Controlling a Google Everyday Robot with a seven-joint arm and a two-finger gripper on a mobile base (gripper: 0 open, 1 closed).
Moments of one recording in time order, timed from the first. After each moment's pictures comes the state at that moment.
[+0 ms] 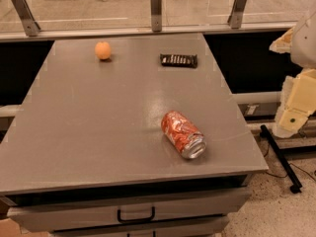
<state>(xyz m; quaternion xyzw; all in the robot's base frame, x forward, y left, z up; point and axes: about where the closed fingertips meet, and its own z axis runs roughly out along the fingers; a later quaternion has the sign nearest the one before) 0.438 -0.217 0.976 -0.60 0.78 -0.03 0.16</state>
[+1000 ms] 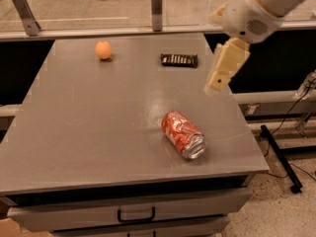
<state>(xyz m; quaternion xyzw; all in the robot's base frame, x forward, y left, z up) 0.529 -0.118 0.987 -0.65 0.71 0.02 0.27</state>
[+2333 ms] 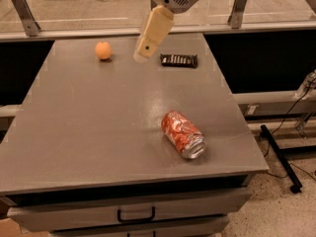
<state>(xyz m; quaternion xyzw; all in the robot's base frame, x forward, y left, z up) 0.588 0.031 1.032 -0.68 0.63 0.08 0.37</state>
